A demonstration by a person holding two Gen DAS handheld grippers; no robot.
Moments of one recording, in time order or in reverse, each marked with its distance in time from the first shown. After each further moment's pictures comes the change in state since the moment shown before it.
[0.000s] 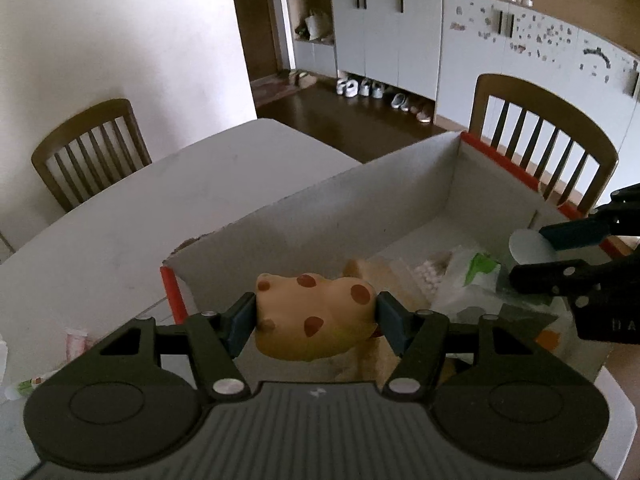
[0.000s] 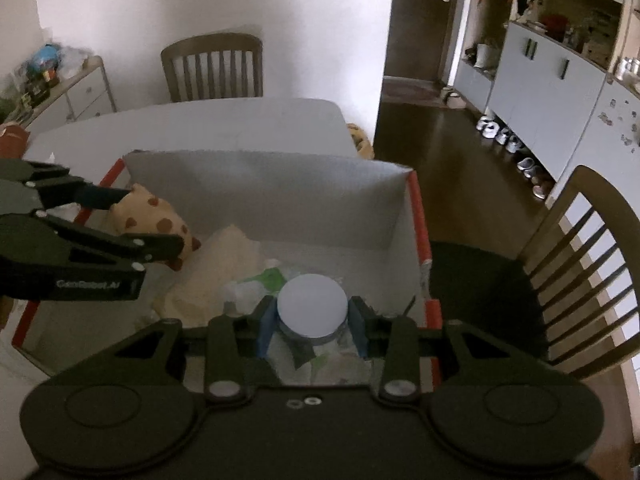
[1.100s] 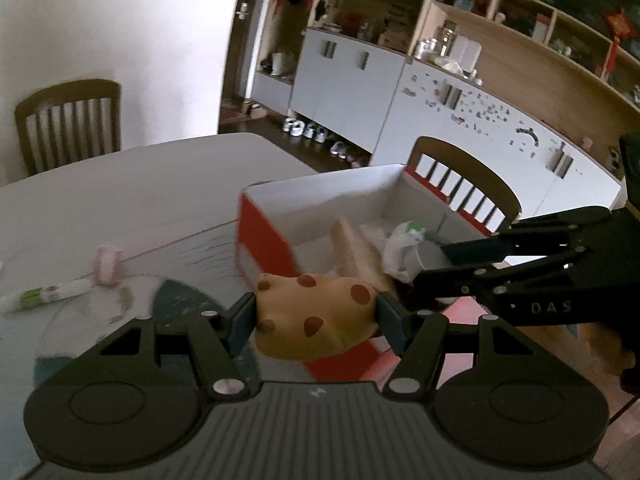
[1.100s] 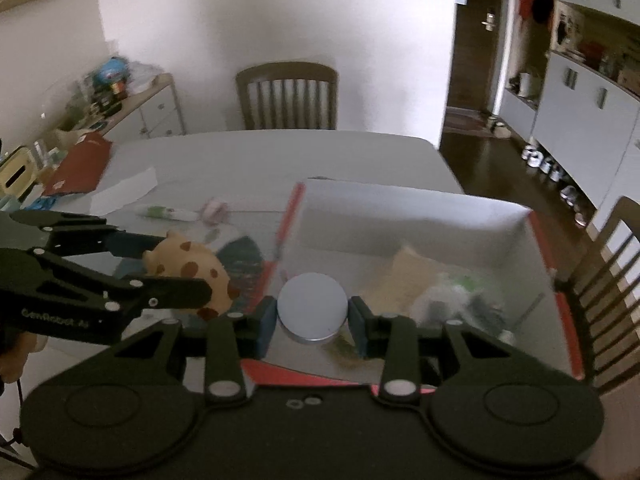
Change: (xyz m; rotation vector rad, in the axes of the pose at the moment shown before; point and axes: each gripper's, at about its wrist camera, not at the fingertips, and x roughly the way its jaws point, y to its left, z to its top) left arm -0.122 0.094 -0.088 -0.156 -0.139 -0.295; right arm -0.073 0.118 -0.003 -0.019 -0.084 0.114
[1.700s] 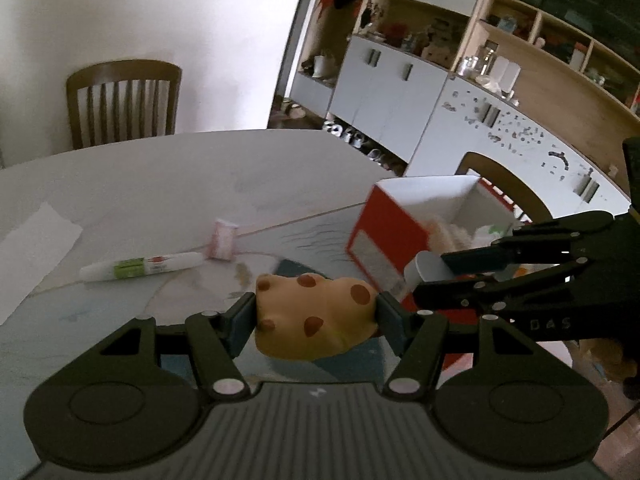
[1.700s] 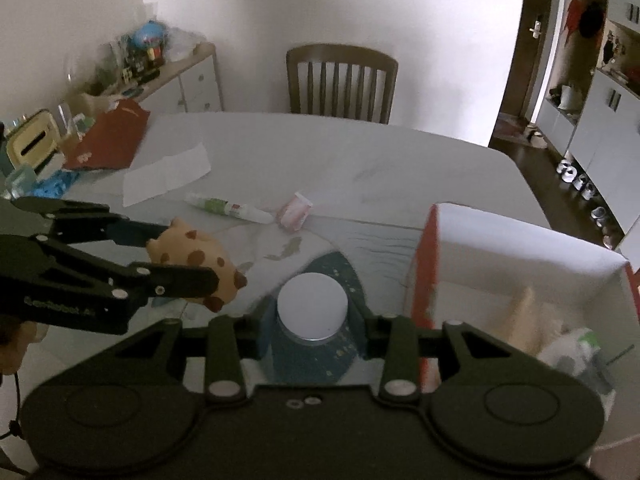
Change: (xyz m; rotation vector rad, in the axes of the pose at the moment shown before) left arm -0.050 0.116 -0.024 -0.100 -0.015 0.054; right arm 0.058 0.111 0.035 -0.106 0.053 0.054
